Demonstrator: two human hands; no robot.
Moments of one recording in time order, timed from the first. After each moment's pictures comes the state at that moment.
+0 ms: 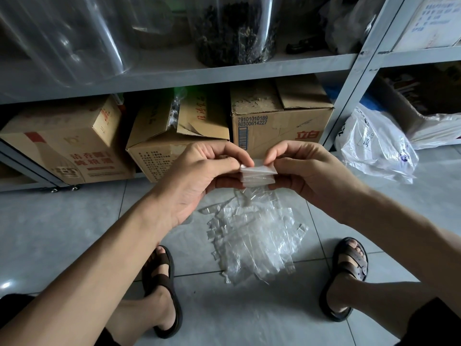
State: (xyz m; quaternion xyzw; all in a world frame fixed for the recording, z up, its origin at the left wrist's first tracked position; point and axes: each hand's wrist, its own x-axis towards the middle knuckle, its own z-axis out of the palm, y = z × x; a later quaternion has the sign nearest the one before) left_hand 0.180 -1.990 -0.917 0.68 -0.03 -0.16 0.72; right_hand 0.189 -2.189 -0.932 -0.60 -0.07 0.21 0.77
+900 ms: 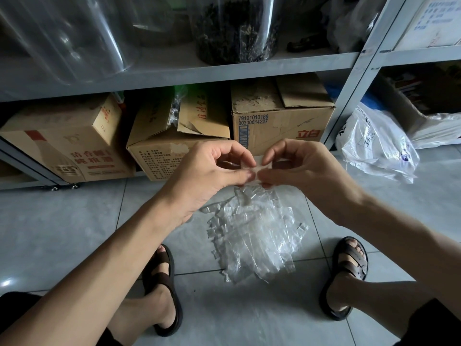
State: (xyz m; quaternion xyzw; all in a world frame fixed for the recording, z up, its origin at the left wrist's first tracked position) left_hand 0.184 -1.987 -0.929 0.77 -0.10 -0.11 0.62; right_hand 0.183 -2.189 -0.934 -0.71 -0.10 0.14 0.69
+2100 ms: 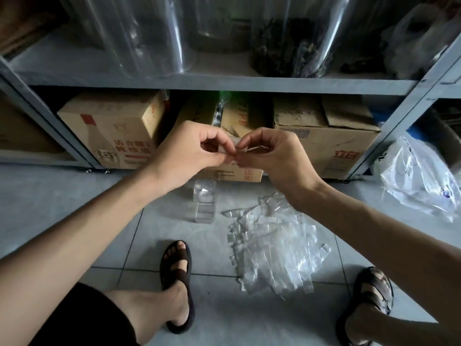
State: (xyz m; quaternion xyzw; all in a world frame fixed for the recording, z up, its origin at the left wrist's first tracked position) left_hand 0.205 -1.877 -0.922 0.85 -0.10 0.00 0.52; right_hand 0.222 -2.068 -0.934 -0.74 -0.15 0.08 0.65
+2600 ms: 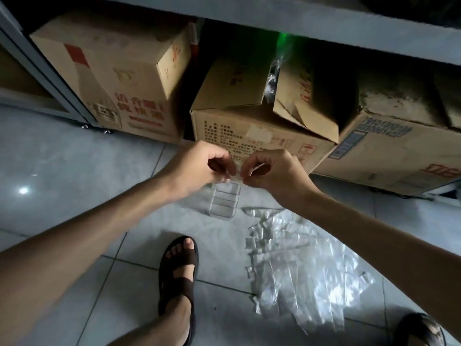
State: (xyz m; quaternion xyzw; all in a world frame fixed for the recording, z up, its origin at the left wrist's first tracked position) left_hand 0.281 -1.778 -1.094 0.88 -0.01 -0.08 0.47; right_hand 0.326 -1.973 -1.095 -0.86 -0.20 0.17 0.45
